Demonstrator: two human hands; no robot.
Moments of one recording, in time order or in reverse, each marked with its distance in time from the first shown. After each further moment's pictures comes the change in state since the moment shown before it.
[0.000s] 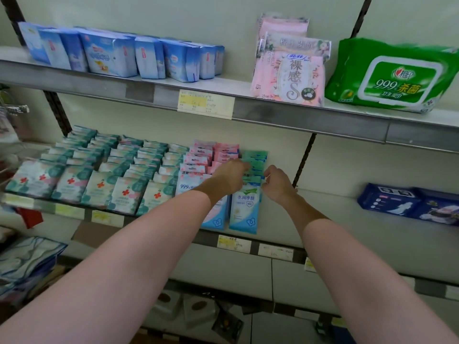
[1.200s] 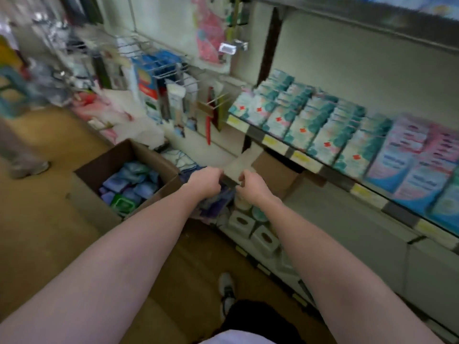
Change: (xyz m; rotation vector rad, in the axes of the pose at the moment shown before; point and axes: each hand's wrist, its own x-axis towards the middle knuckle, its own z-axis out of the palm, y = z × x) left_hand -0.473 -0.391 -0.021 -0.018 -0.112 -0.651; right_hand -0.249 -0.403 0.364 -0.089 -0.560 -0.386
